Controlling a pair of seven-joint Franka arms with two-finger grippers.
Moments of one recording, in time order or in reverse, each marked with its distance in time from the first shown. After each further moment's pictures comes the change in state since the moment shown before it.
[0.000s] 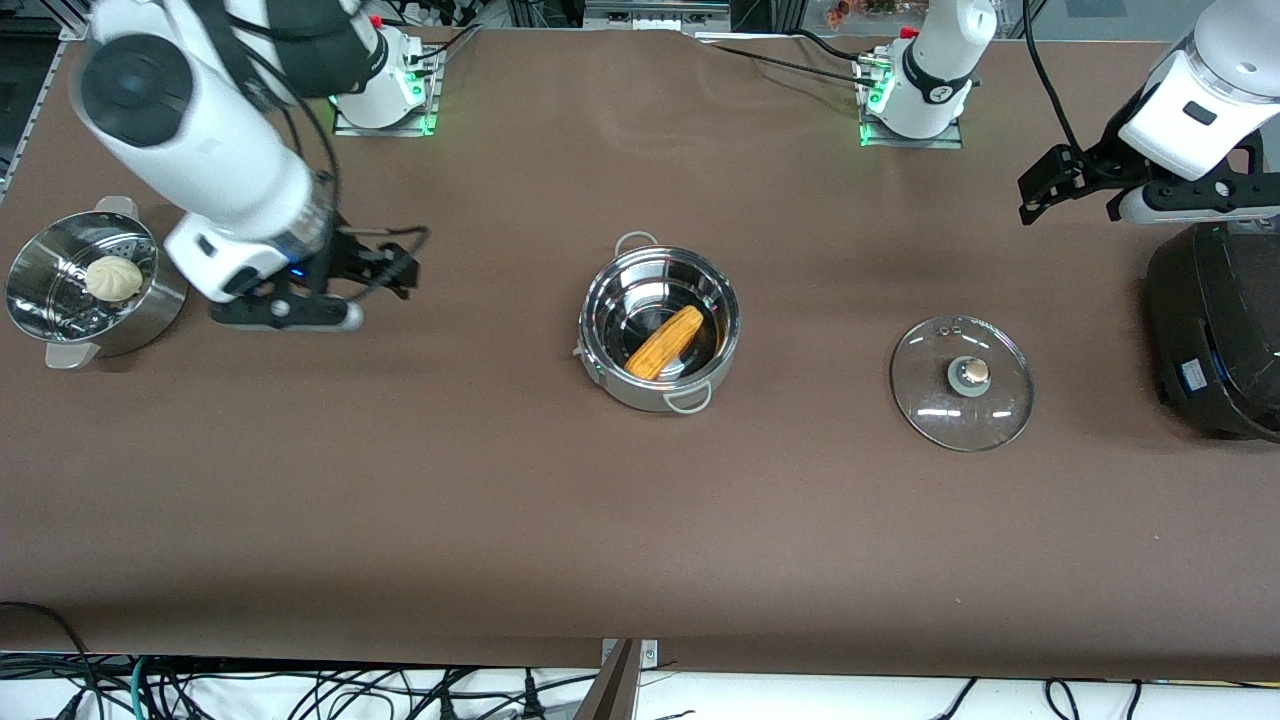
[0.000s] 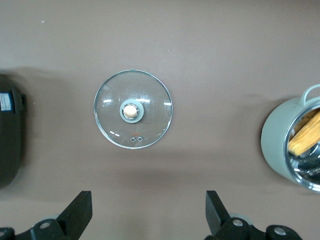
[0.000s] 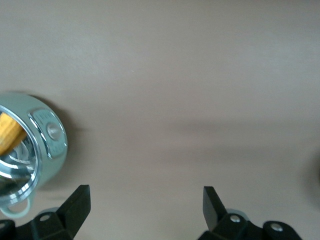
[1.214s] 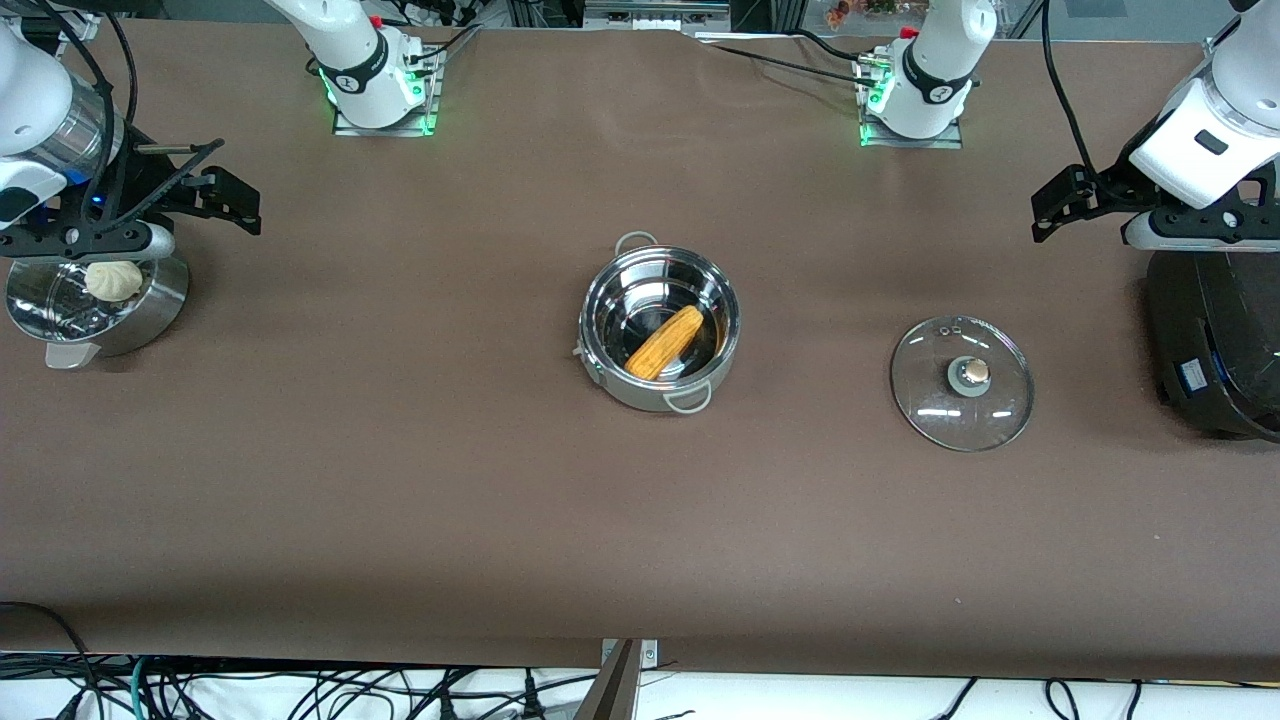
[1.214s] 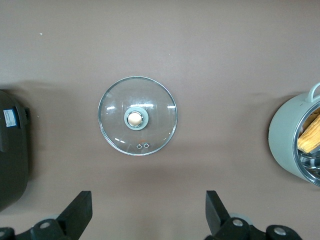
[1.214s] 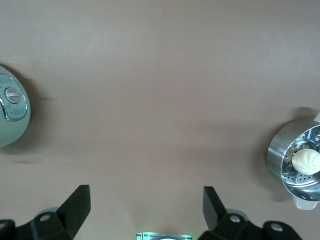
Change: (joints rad) left arm 0.125 0.066 -0.093 0.067 0.000 -0.011 0.070; right arm -0.218 -0.146 0.027 -0.061 0.002 -0.124 -0.245
